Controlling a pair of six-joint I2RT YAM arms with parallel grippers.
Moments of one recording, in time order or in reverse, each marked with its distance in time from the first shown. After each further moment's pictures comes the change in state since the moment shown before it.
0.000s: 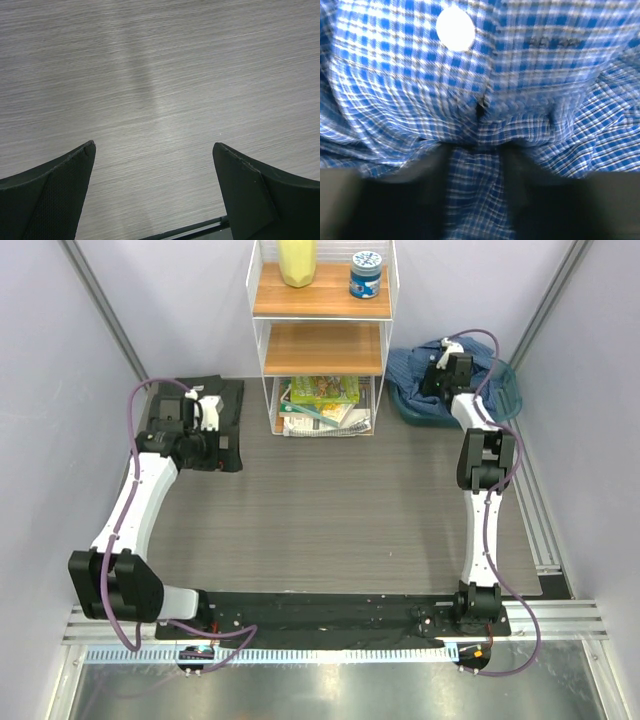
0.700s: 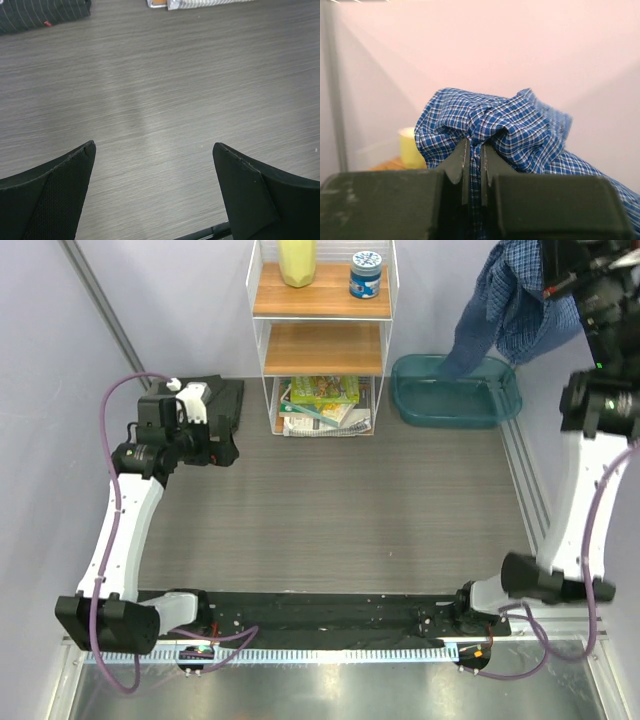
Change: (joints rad) left arm 0.005 -0.138 0.045 0.011 0.041 -0.019; right arm -0.164 -1.100 -0.125 0.126 -0.310 0.154
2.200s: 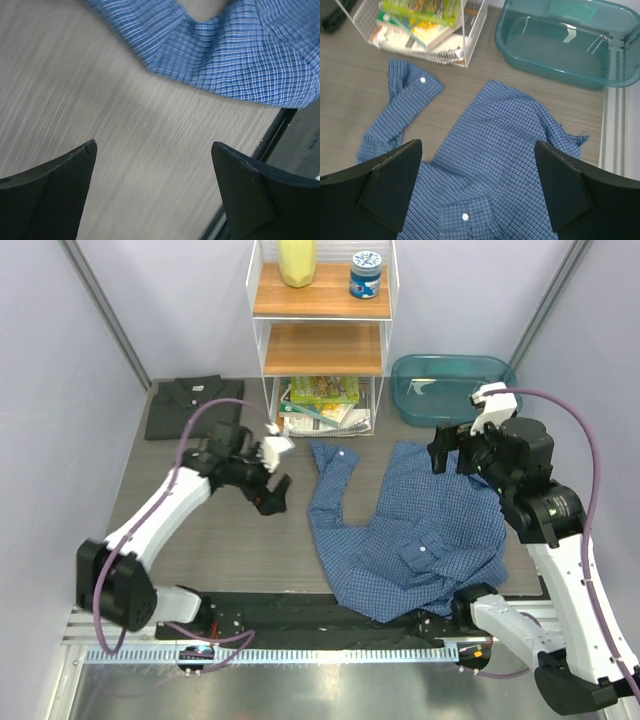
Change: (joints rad) left arm -0.286 0.105 -0.210 0.060 0.272 0.403; right arm 0.497 -0.639 -0.847 -0.738 0.557 -0.248
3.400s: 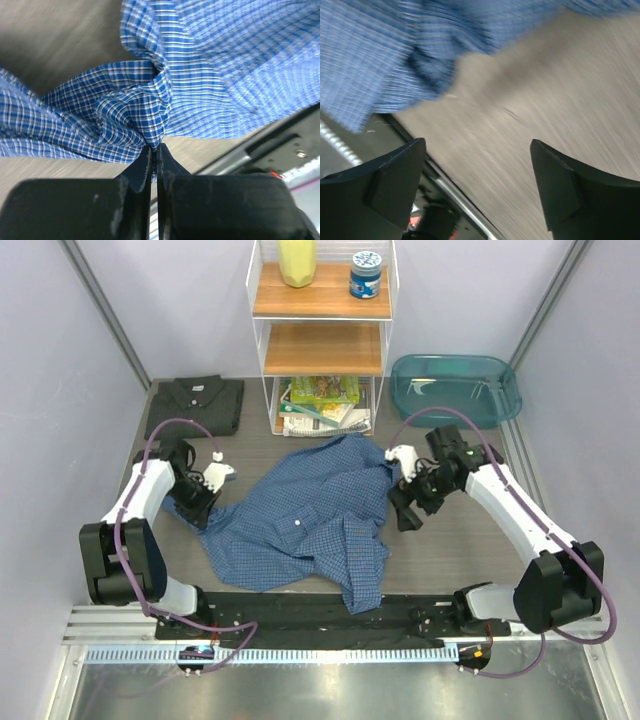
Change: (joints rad) left arm 0.451 0.148 -0.066 -0.330 -0.261 0.422; right arm -0.034 0.434 -0.196 -0.306 -0.462 -0.543
